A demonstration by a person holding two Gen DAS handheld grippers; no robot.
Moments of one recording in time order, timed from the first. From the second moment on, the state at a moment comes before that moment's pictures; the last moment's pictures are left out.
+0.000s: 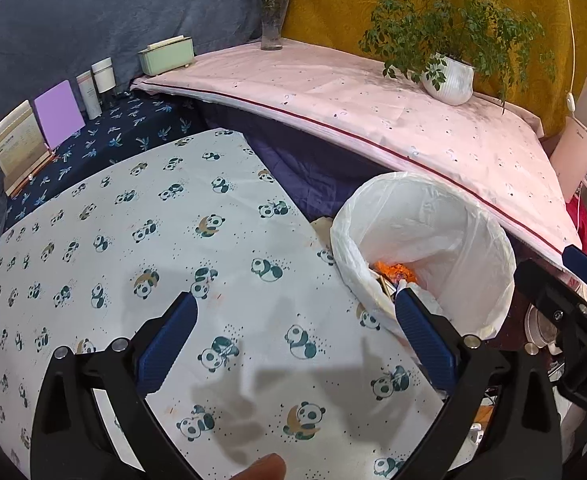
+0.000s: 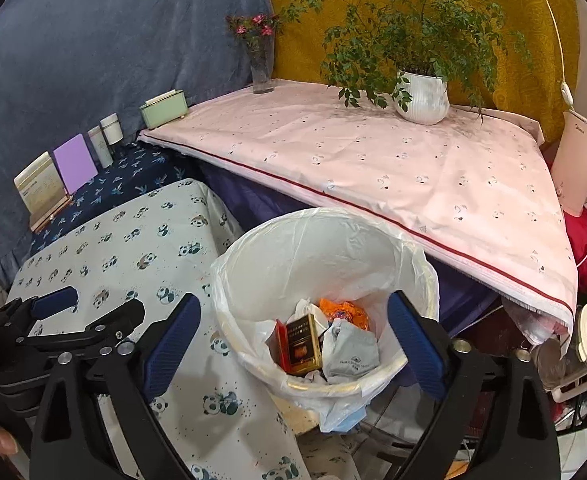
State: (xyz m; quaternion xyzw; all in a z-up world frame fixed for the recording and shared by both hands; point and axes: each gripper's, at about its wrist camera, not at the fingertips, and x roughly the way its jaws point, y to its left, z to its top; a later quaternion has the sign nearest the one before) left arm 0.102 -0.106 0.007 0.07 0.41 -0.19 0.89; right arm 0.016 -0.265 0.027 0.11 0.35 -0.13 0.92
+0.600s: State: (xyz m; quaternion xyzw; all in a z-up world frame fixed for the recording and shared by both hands) left arm 0.079 -0.095 -0.005 0.07 0.41 -0.16 0.89; right arm -0.004 -0.242 0.007 0.08 0.37 -0.12 0.92
